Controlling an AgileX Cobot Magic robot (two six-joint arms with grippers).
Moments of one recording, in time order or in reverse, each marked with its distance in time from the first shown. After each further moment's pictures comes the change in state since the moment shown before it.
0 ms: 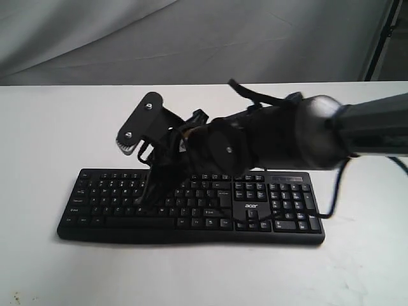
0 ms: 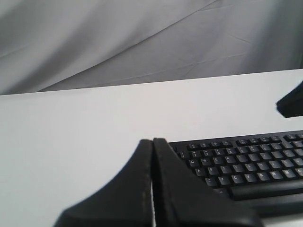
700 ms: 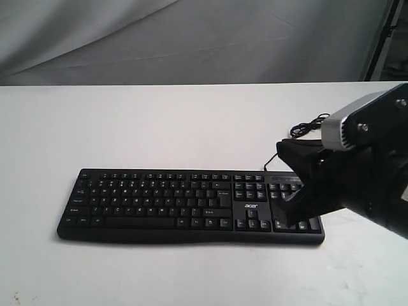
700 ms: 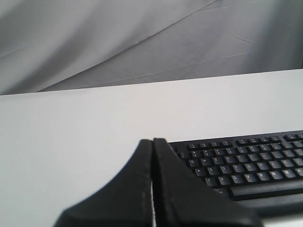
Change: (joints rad) left arm 0.000 0.000 0.000 0.000 0.000 0.000; right arm -0.103 -0.822 0.747 0.249 -0.338 0.135
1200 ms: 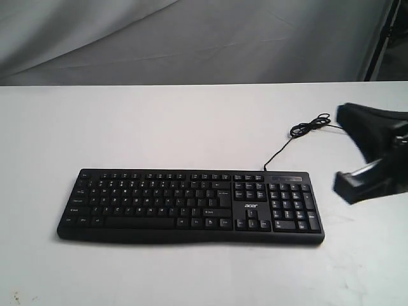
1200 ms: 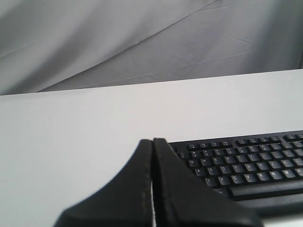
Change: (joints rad) left arm 0.000 0.000 0.000 0.000 0.000 0.000; right arm -0.111 -0.252 0.094 0.019 -0.077 -0.010
